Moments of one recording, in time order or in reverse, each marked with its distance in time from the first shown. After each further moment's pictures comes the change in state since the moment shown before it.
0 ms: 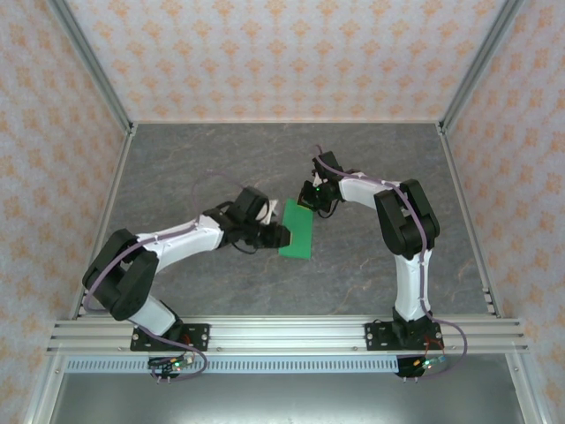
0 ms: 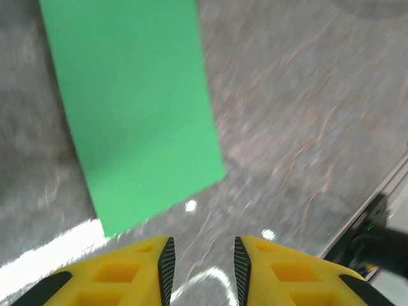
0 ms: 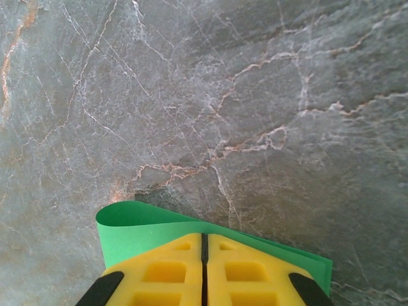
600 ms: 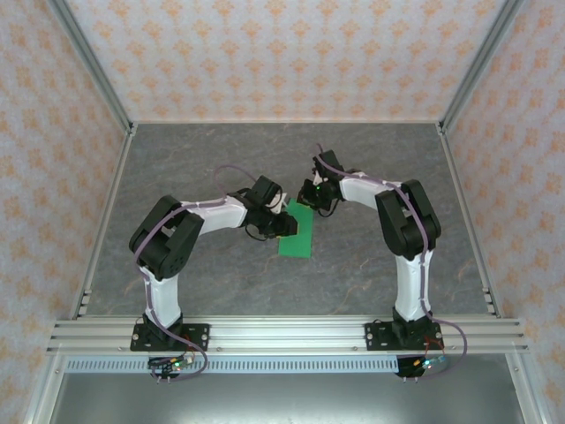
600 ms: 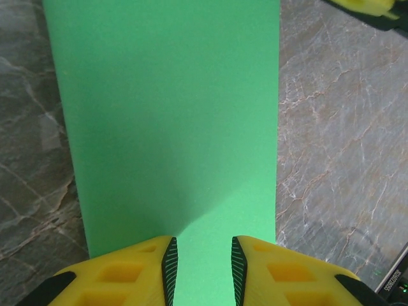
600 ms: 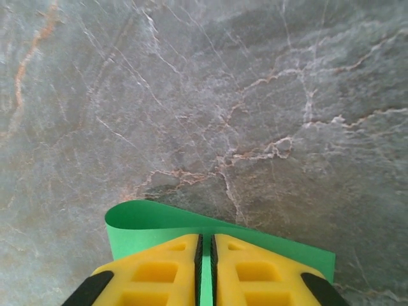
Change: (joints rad) left arm 0.036 0.348 0.183 0.012 0.030 0.025; right arm 0.000 -0.025 0.000 0.014 0.008 -0.001
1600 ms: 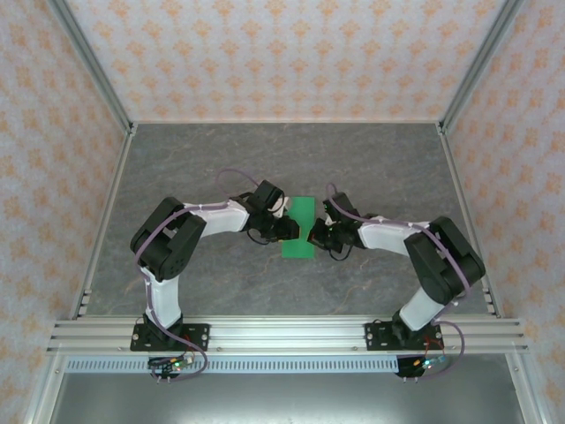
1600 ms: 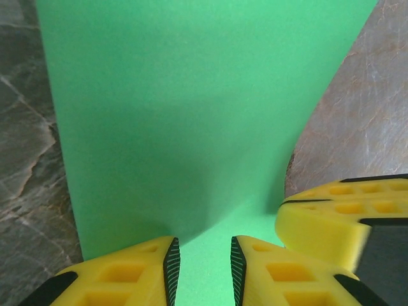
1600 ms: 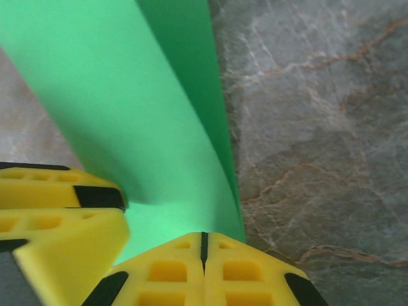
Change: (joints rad) left arm -0.027 0.000 -0.031 0.041 -0.005 -0.040; right arm 0.116 -0.411 -0.599 0.204 0.042 0.189
